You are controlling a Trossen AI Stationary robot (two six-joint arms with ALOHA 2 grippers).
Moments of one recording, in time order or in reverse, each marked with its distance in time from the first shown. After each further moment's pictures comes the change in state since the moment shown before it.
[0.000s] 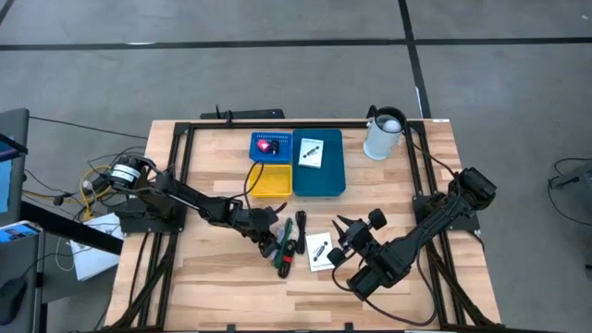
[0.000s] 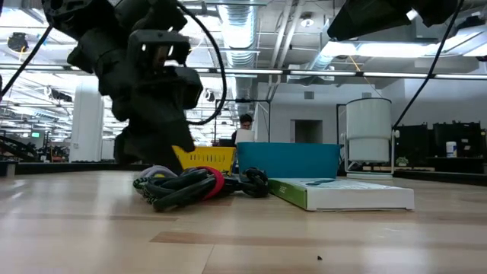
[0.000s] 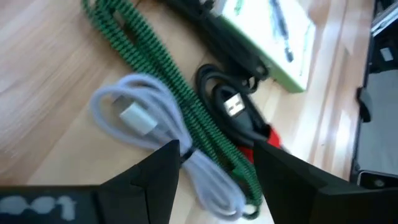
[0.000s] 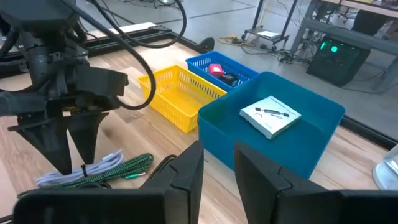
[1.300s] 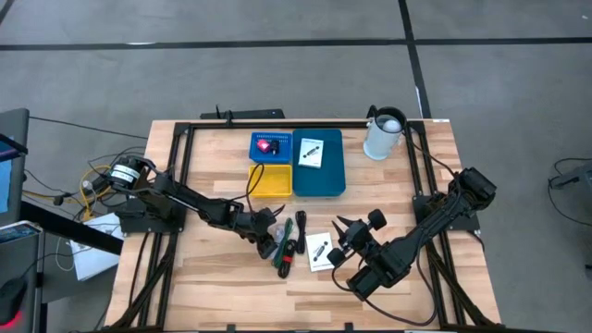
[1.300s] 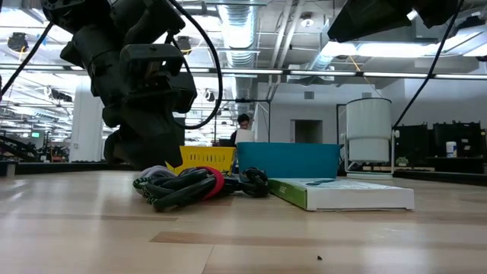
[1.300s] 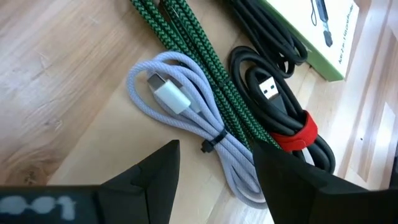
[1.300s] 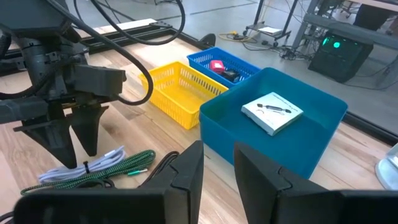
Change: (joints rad) left arm -0.023 -0.001 0.019 -0.120 -0.069 0.003; right arm 0.000 0.000 0.000 0.007 -0.016 0.000
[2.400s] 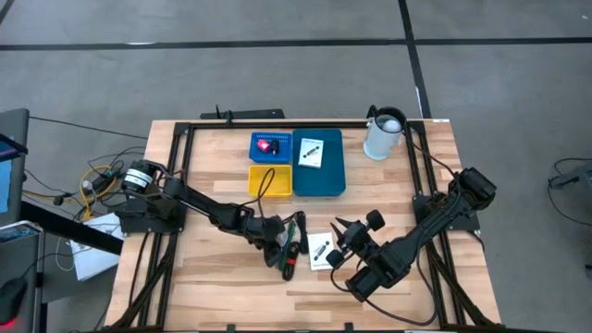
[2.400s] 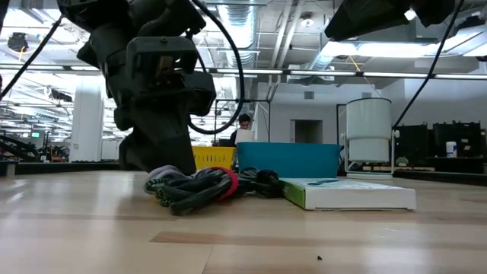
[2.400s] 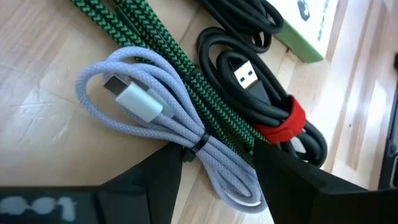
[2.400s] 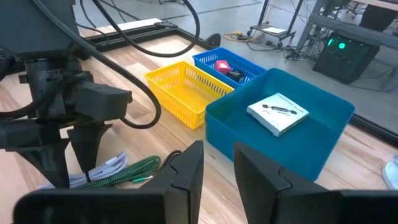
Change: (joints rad) left arm -0.028 0.121 0.123 -0.062 0.085 0.049; right arm 0.000 0.000 0.000 0.047 -0.004 -0.053
